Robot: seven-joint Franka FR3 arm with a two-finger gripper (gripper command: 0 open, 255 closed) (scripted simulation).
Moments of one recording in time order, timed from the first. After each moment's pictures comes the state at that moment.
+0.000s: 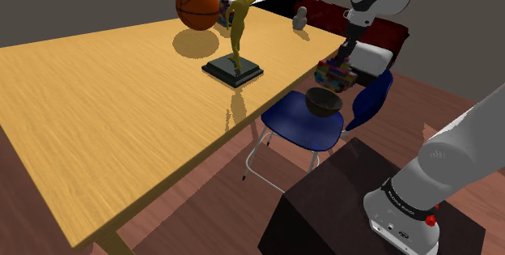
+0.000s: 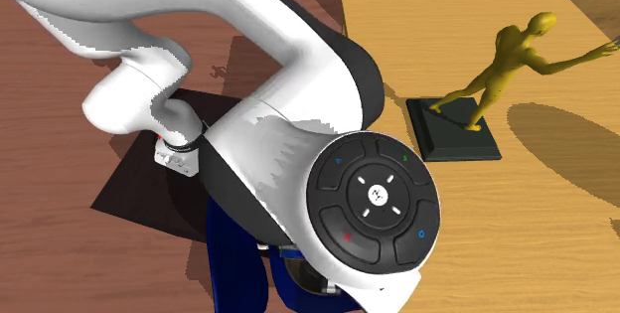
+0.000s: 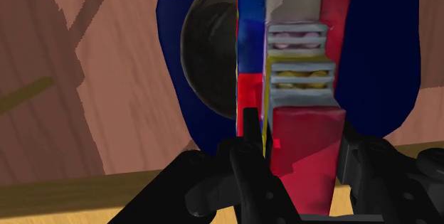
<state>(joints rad) -0.22 -0.06 -0.26 -2.10 0.02 2.00 -0.66</state>
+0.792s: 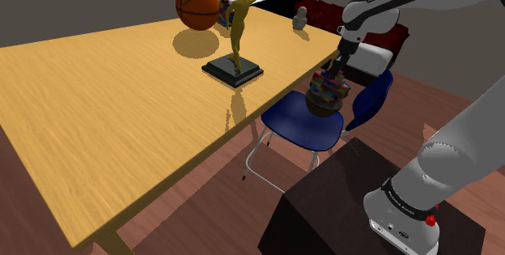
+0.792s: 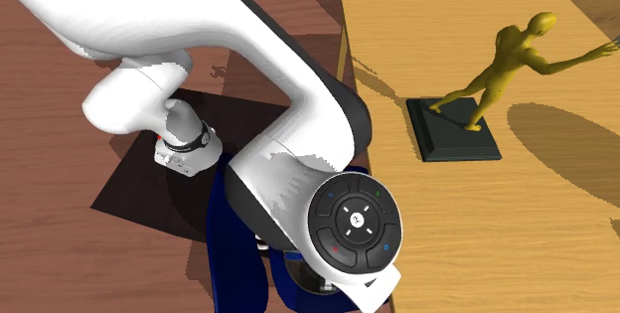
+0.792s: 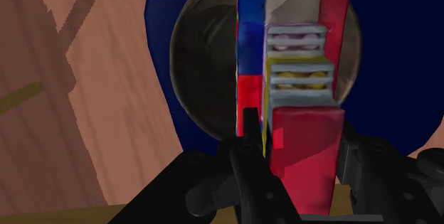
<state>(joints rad) -0.22 0.00 -0.27 -2.19 0.05 2.15 -0.68</state>
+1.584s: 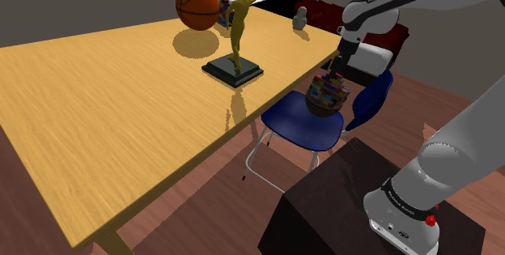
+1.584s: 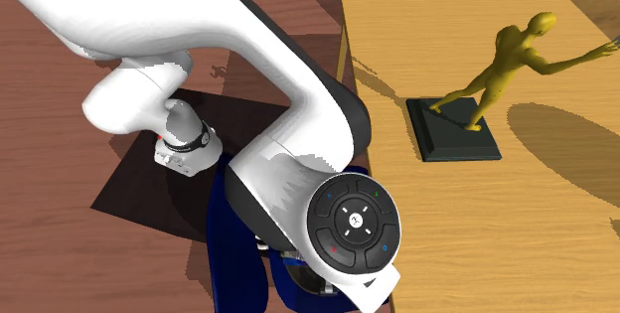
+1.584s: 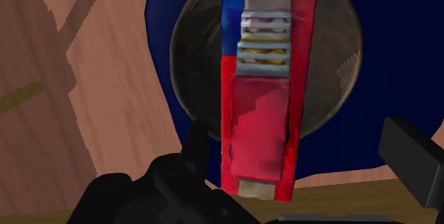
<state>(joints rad) -0.22 0.00 -0.27 -2.20 0.05 2.15 -0.68</state>
